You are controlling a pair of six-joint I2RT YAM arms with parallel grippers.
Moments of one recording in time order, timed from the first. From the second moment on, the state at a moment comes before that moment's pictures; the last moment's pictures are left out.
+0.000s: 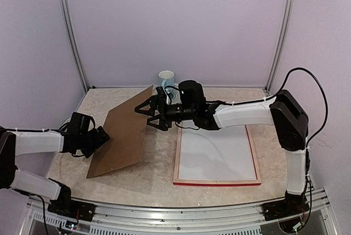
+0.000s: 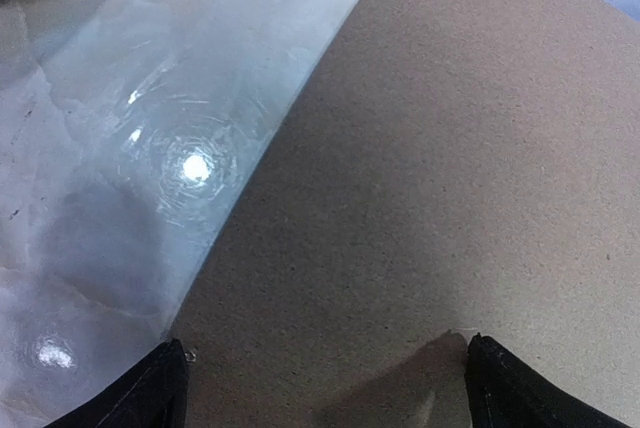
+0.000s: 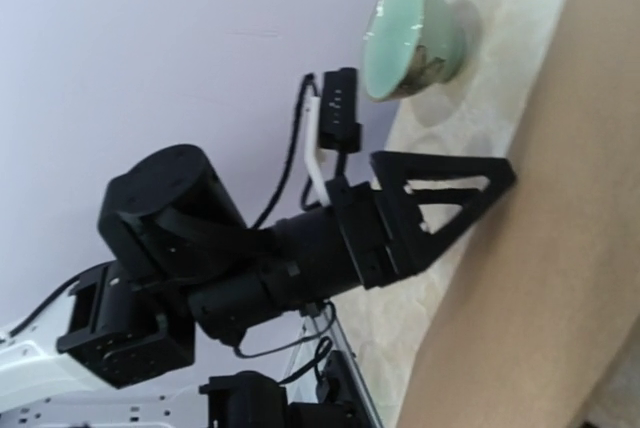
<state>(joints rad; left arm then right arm) -0.25 1.27 0.46 -0.07 -0.07 -0.86 0.91 2.07 1.48 0.39 -0.58 1.10</state>
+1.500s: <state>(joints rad) -0.28 1.34 0.52 -0.13 -0.23 -0.96 0.94 2.08 1.66 0.37 -0.60 1.06</state>
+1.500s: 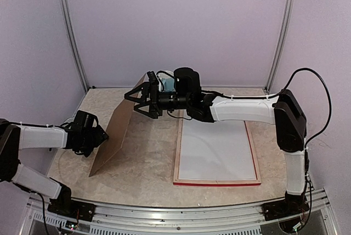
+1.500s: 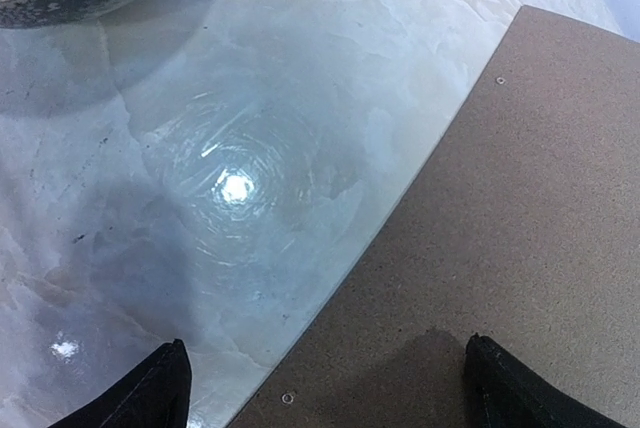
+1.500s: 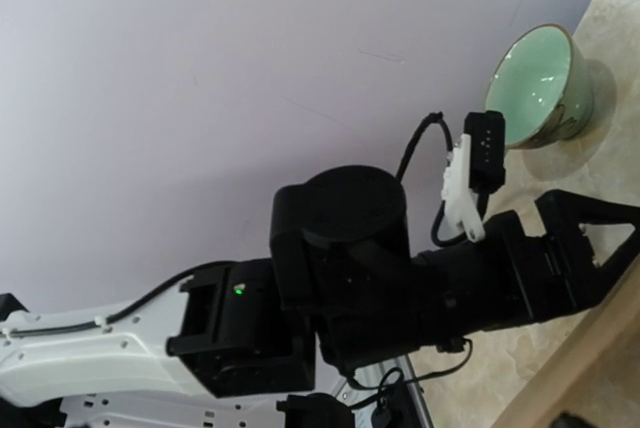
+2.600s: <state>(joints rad) -0.44 1.36 0.44 0.16 -0.02 -1.13 0.94 2.08 1.70 0.29 -0.59 0.99</state>
